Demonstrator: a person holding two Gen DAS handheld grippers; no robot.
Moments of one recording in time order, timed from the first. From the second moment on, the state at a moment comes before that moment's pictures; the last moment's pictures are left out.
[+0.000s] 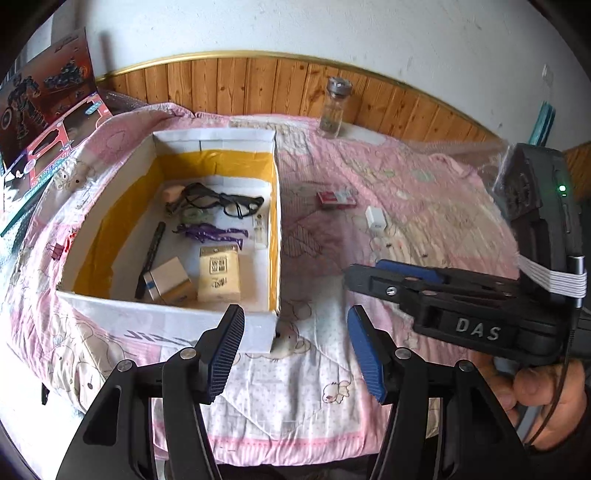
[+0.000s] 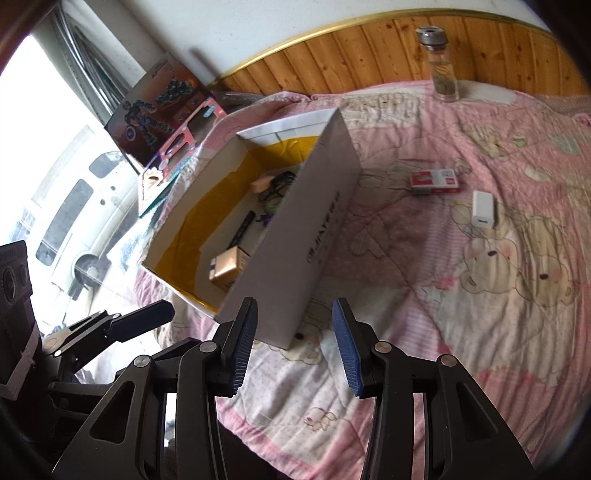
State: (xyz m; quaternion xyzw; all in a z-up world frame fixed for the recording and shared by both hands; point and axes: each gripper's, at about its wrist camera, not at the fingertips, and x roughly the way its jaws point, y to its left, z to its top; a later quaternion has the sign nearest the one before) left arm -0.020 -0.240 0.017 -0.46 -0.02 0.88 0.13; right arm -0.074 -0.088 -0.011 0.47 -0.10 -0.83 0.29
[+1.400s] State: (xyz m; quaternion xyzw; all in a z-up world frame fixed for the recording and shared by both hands) left arm -0.301 -0.087 -0.093 -0.56 0.00 0.82 0.15; right arm -0.231 0.014 -0.103 0.48 -0.14 -0.86 0.11
